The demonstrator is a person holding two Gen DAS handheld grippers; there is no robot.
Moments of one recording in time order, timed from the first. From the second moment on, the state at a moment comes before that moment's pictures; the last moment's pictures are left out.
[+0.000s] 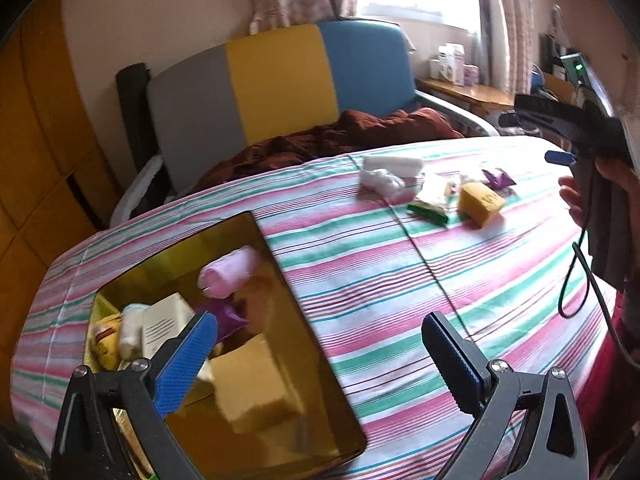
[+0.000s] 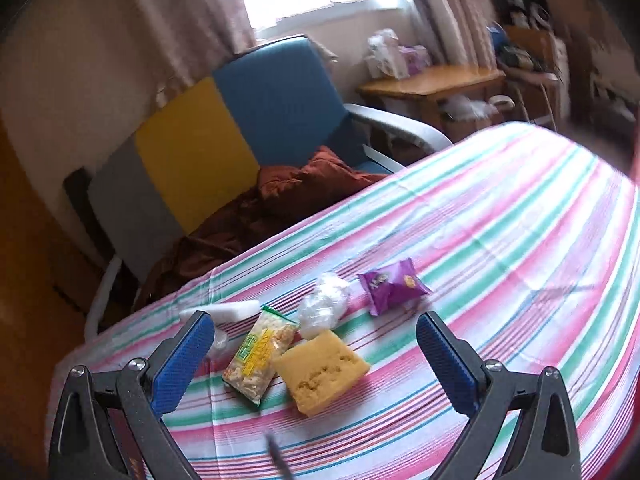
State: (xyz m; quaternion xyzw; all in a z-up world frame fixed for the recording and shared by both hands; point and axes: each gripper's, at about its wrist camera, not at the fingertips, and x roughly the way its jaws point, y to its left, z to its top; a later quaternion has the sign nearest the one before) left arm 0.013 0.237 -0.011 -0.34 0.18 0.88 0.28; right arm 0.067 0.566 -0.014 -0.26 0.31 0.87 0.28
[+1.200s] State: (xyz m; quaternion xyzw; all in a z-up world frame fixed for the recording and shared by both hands) left arm -0.095 0.375 -0.057 -0.45 0.16 0.81 0.33; right arm 0.062 0.576 -0.034 -0.30 0.36 0.84 0.27
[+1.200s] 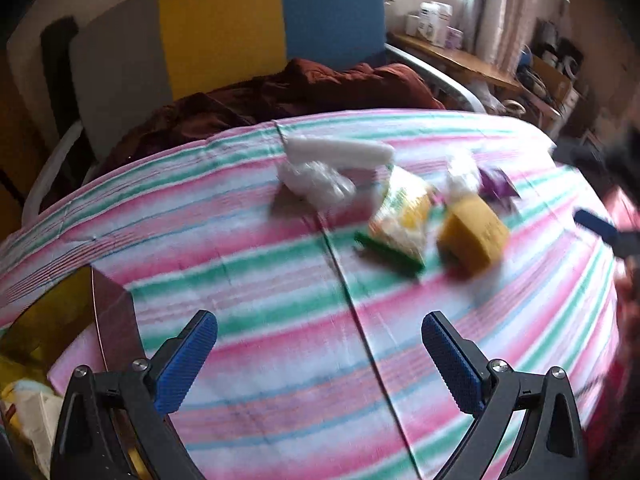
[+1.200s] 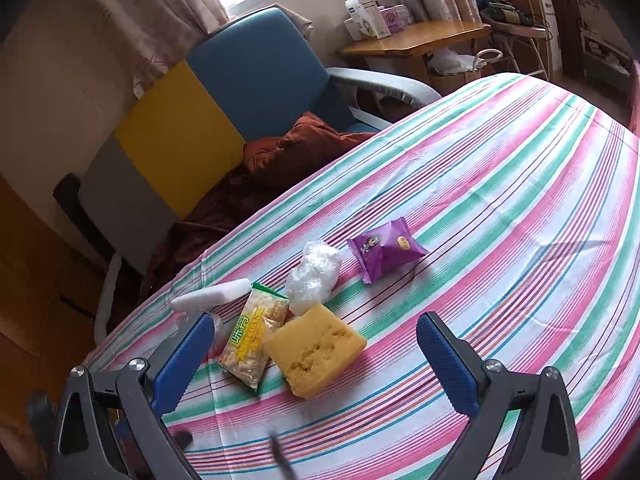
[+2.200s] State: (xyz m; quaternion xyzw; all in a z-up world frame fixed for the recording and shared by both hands) left arm -0.209 0.433 -0.096 -0.47 0.12 0.81 0.34; right arm 0.044 0.564 -0.043 -0.34 0.35 0.84 0.24
